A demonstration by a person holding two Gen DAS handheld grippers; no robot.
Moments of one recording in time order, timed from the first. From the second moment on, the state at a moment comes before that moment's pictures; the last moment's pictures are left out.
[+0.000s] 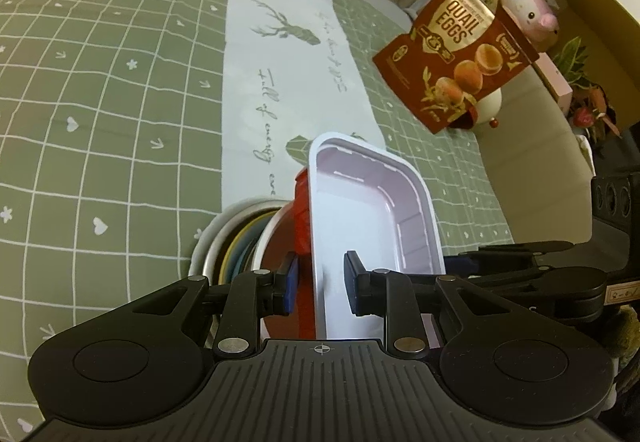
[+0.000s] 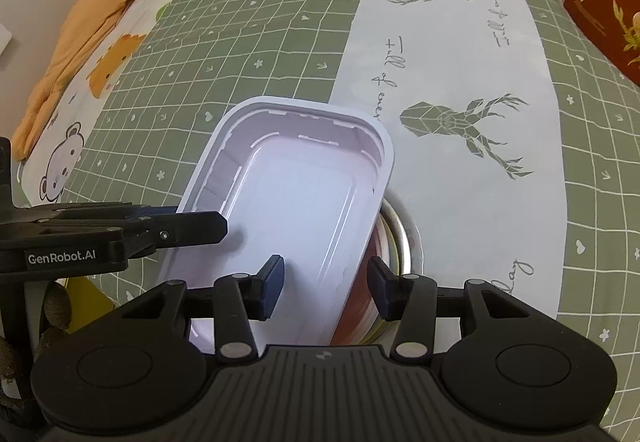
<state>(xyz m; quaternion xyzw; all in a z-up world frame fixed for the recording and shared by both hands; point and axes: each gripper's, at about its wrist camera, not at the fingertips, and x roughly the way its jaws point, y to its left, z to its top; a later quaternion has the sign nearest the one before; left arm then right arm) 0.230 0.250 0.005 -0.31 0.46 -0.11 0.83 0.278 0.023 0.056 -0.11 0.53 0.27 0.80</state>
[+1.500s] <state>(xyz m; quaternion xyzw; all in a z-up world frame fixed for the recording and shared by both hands) -0.022 0.099 -0.020 -0.17 0.25 0.03 0.95 0.002 -0.090 -0.019 -0.01 0.14 0.21 0.97</state>
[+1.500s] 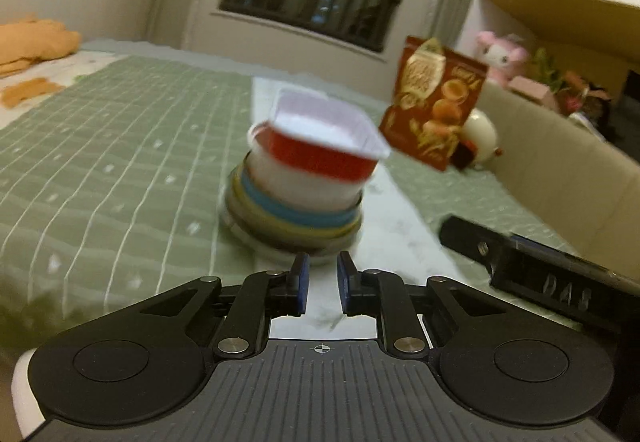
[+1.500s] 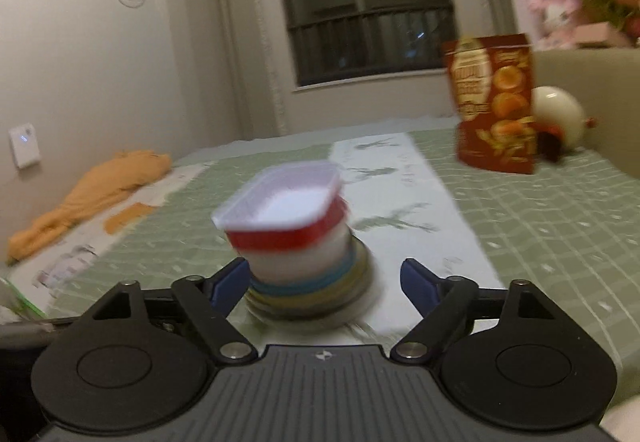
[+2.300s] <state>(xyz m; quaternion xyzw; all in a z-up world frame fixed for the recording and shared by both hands) -0.050 0.055 -0.032 -0.09 0.26 0.08 0.96 -0.019 -0.112 -0.064 -0.05 0.16 0.19 0.97</state>
